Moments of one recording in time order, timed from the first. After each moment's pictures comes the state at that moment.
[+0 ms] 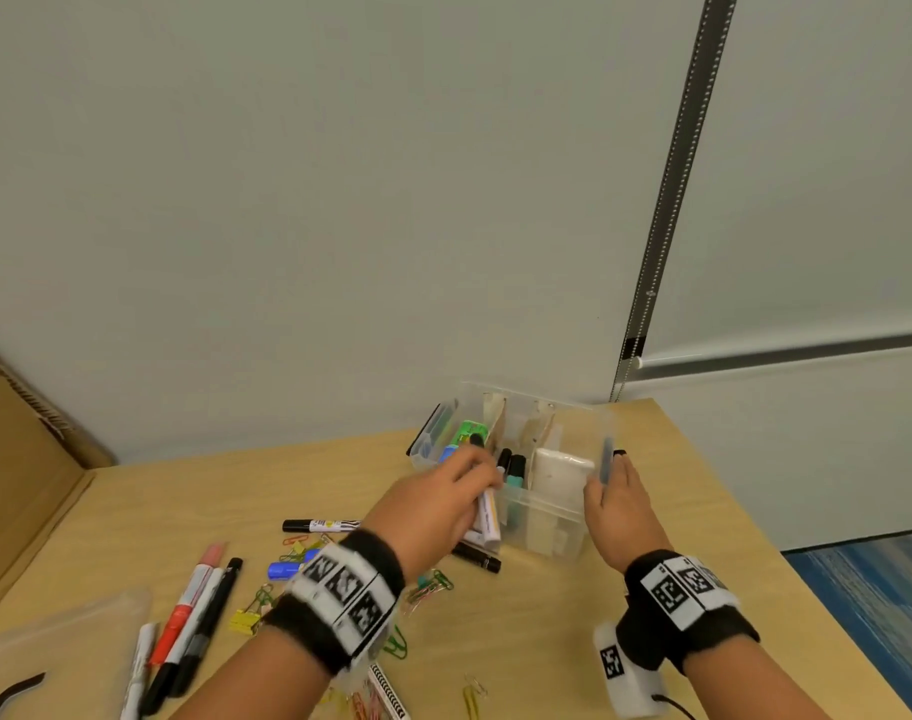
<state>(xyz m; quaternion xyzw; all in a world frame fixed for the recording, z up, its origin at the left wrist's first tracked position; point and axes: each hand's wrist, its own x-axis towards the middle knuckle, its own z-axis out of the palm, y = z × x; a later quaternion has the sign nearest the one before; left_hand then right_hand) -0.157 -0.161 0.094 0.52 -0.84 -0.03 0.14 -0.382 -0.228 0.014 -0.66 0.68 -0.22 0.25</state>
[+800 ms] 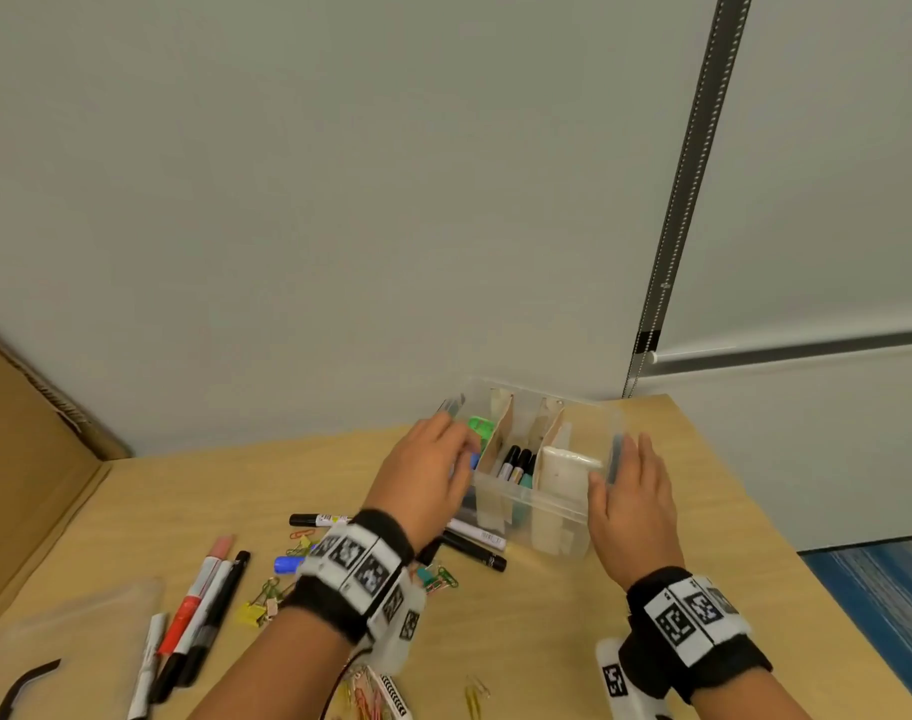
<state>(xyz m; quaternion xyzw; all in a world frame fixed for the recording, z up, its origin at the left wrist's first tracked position) -0.152 -0.185 0.088 0.59 -0.77 -0.03 0.25 -0.377 -0.213 0.019 -0.68 0.66 -0.29 0.14</state>
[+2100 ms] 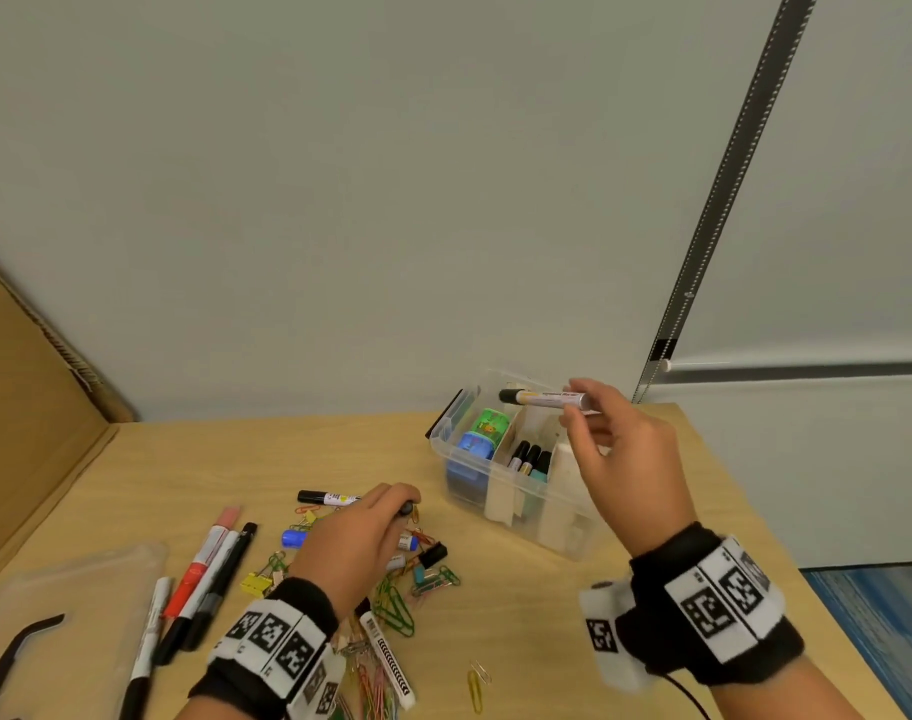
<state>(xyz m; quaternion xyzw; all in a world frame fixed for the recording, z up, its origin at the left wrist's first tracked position) -0.088 -0.118 0.038 0.67 -0.71 -0.08 0.18 -0.338 -0.191 0.120 -0.74 0.48 -0.45 0.12</state>
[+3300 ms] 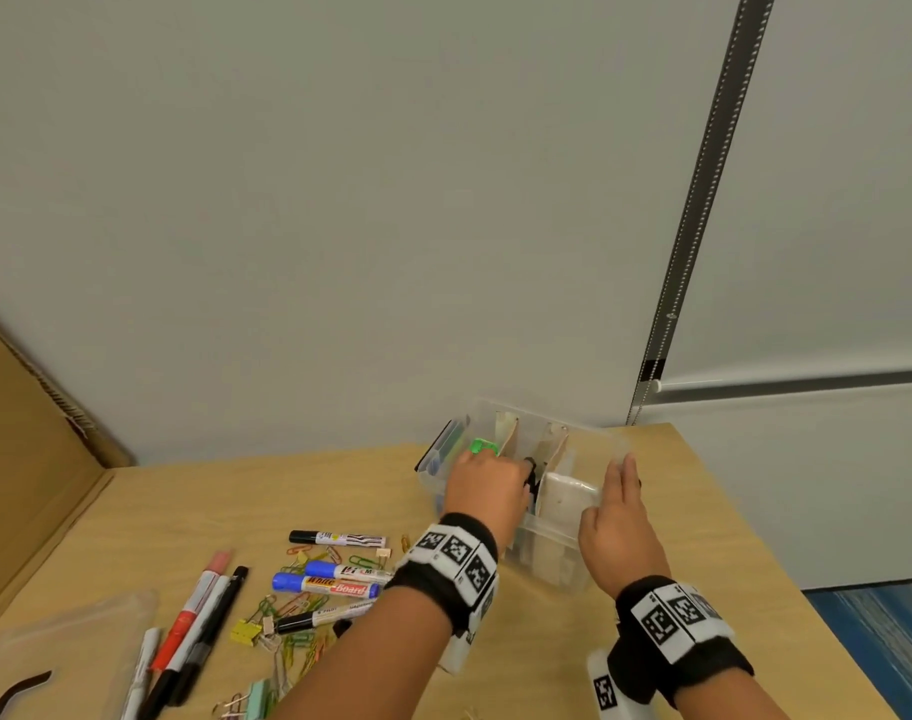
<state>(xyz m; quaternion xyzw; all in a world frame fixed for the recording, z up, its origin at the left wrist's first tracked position) -0.210 -0.217 0.080 0.65 -0.75 0.01 0.08 -0.367 -0.232 0.019 -0.69 0.66 -0.25 0.18</state>
